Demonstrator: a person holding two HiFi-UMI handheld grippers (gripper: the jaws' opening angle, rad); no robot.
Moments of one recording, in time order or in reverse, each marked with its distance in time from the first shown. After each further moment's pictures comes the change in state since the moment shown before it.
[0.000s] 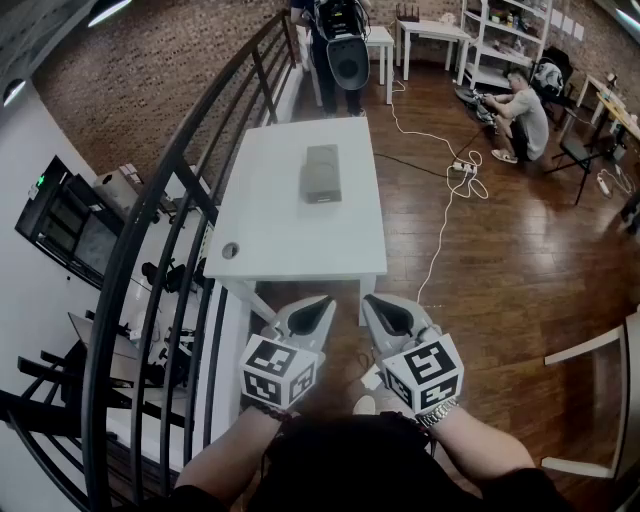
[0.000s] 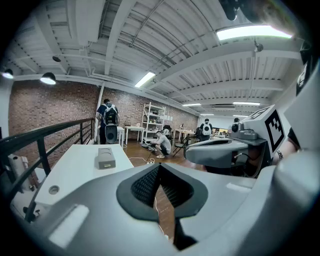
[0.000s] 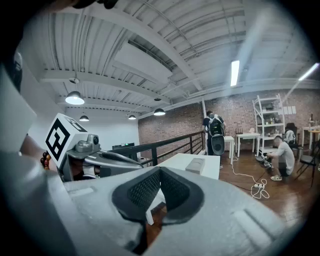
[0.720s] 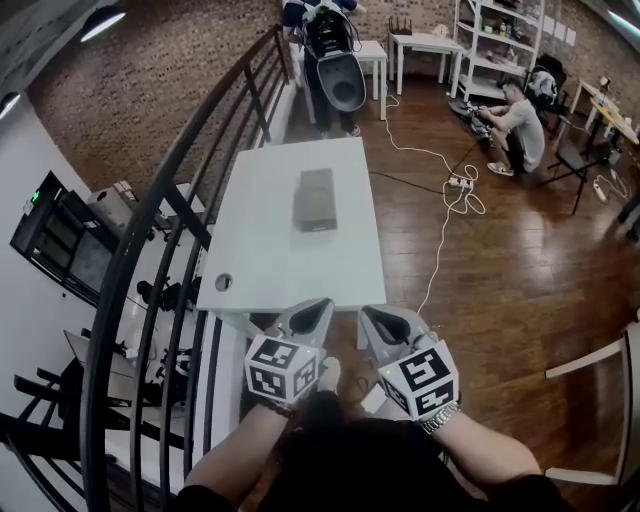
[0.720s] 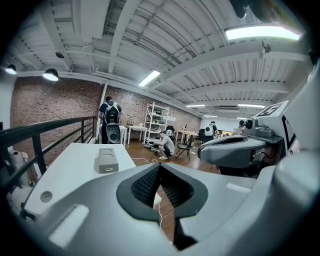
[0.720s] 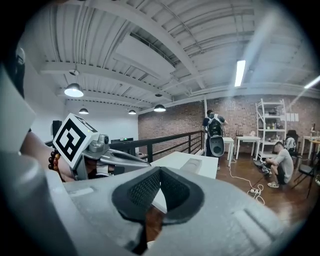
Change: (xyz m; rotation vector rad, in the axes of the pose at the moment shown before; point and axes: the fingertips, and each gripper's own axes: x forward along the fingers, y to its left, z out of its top) left arm 0.062 0.046 0.005 -0.043 -0.005 0.019; right arm 0.037 -0.036 0.001 -0.061 0.056 -0.009
